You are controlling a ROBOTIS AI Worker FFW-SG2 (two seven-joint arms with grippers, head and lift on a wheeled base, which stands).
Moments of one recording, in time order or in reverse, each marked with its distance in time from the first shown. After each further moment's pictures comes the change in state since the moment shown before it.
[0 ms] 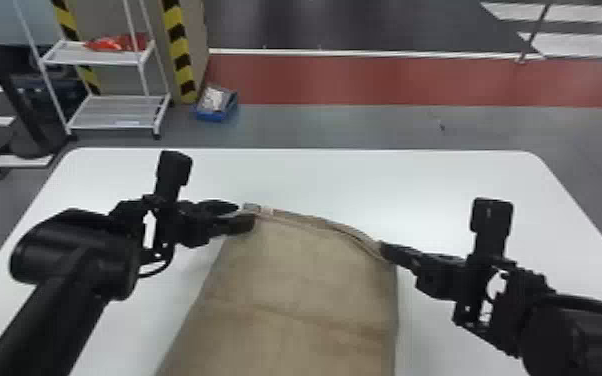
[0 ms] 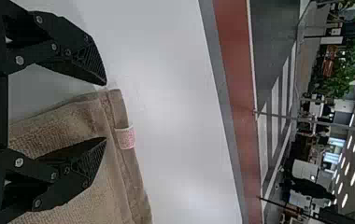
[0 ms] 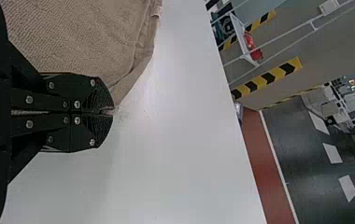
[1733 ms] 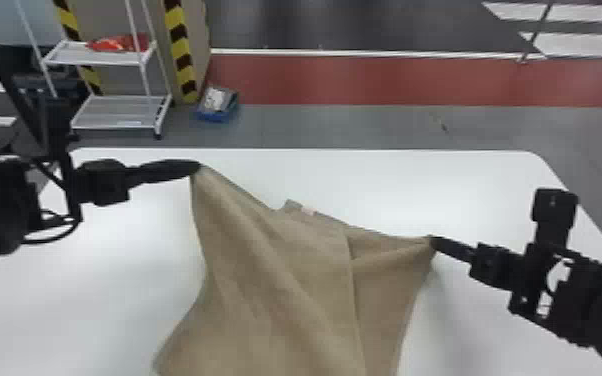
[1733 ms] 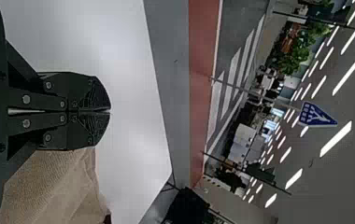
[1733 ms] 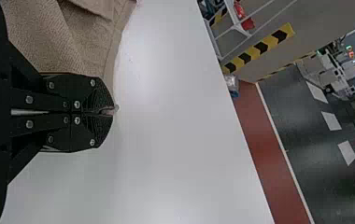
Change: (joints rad) left arm -0.009 0.150 0.270 -0.181 0.208 0.204 -0.329; right arm -0.063 -0.062 -0.173 0.015 -0.062 0.128 -0.004
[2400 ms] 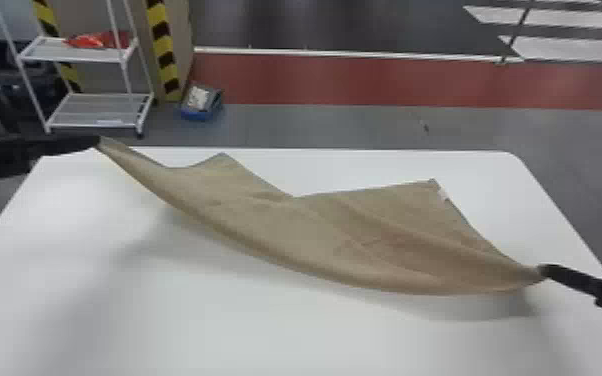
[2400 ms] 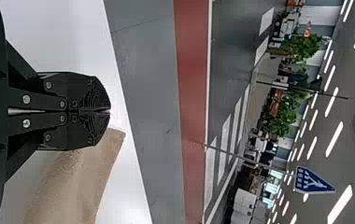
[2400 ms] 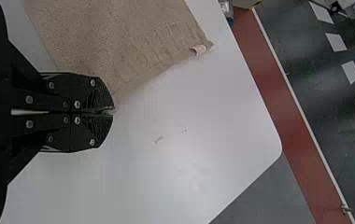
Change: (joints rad) left arm -0.113 0.138 0.043 0.198 -0.033 -0.073 0.099; right arm 0.080 -0.183 -0.353 -0.063 -0.120 0.213 -0.006
